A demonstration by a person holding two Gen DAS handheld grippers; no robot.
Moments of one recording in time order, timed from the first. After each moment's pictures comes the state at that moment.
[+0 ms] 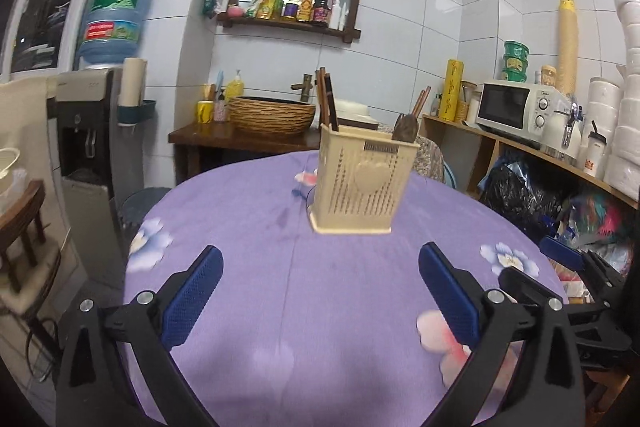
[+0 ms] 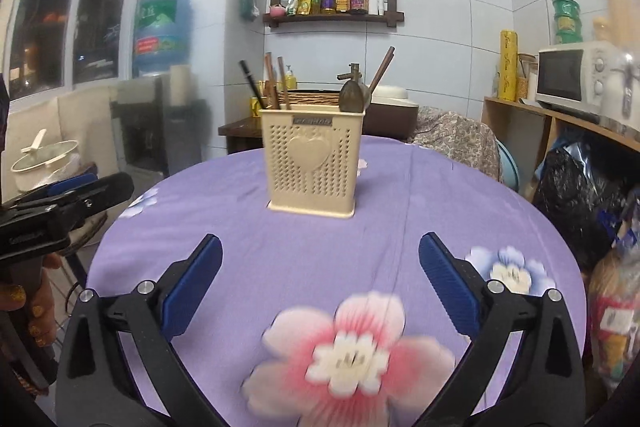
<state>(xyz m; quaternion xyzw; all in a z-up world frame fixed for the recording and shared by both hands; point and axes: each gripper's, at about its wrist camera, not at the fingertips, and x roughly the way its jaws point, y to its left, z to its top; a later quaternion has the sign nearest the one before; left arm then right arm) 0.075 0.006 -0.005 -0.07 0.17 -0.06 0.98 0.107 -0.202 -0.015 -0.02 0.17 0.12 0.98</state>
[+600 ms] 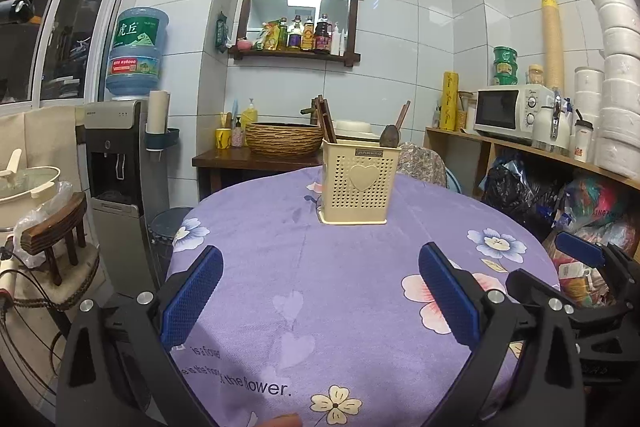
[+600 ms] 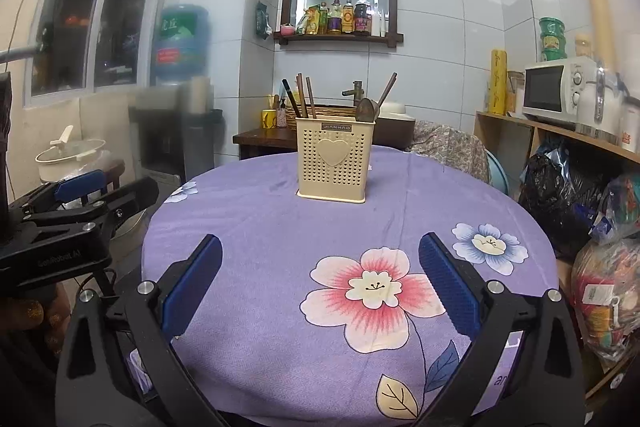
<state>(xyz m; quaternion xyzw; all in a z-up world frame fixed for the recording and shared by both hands) -0.005 -0.002 -0.005 -0.04 0.12 -0.04 0.99 -0.002 -0.186 -0.009 -0.03 0.14 0.12 0.98</state>
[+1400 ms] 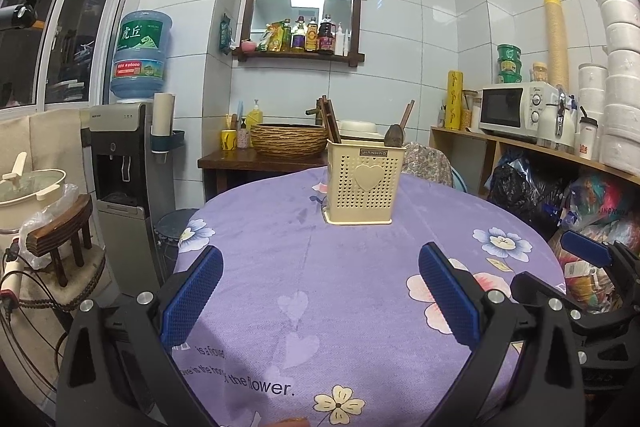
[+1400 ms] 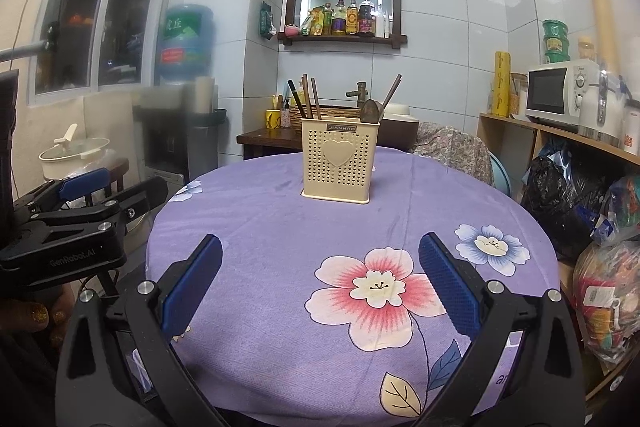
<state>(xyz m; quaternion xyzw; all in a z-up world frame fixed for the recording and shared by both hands) -0.011 -0.005 -0.007 -0.03 0.12 -0.03 0.99 -0.003 -0.186 -0.007 -0.03 0.14 0.12 0.98</state>
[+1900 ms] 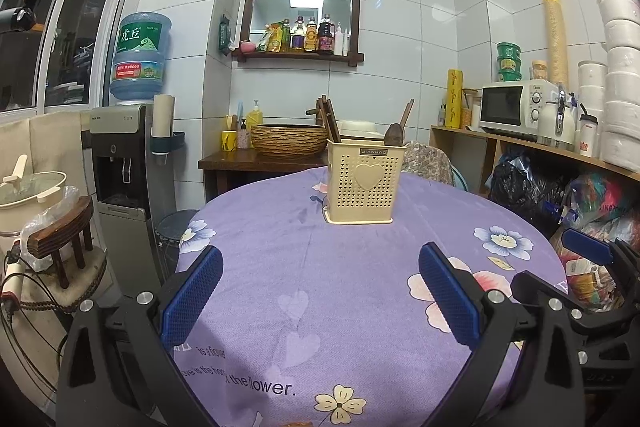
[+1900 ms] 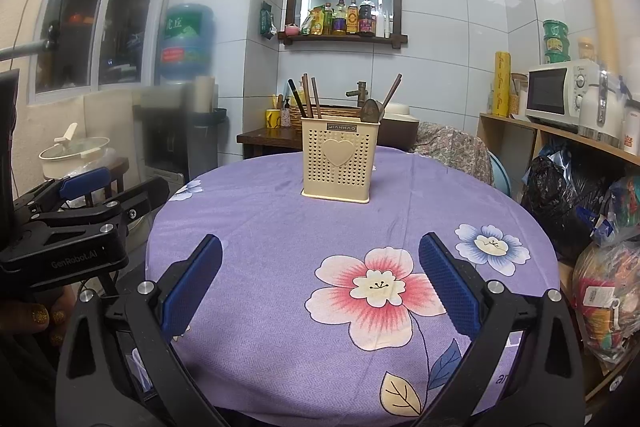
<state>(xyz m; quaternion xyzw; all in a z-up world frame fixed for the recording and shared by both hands) -0.012 -0.006 -0.008 -0.02 0.12 -0.03 0.99 -0.003 -0.186 -0.007 -0.03 0.14 0.12 0.98</state>
